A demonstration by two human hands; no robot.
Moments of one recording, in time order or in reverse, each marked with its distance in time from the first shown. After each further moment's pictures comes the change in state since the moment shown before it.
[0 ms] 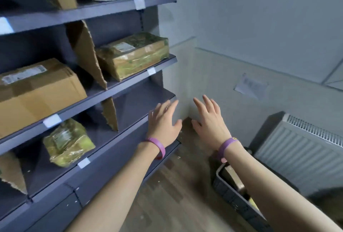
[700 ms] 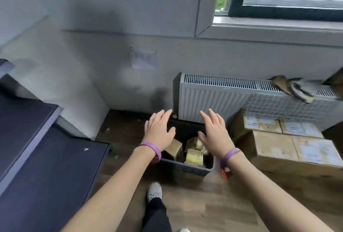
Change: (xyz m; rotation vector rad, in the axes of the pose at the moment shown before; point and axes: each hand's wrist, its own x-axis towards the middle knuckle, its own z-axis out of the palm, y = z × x) left_hand 0.043 0.226 0.276 -0.073 -0.660 0.252; right_hand -0.169 0.315 -0.067 -0.093 -0.034 0.720
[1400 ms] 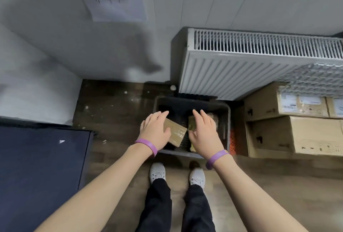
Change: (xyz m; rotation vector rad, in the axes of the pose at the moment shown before) left_hand 0.246 -0.168 0.126 0.082 -0.374 -0.114; right_hand 0.201 0.033 0.228 0.139 -0.313 0.253
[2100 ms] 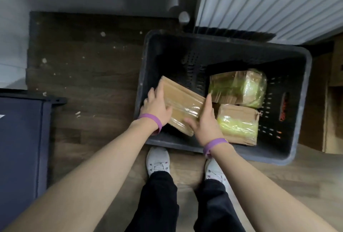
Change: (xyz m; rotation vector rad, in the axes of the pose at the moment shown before) left_hand 0.237 -0.186 0.292 -0.015 -0.151 -0.270; right_hand 0.166 0.169 0.339 0.409 -0.215 0.361
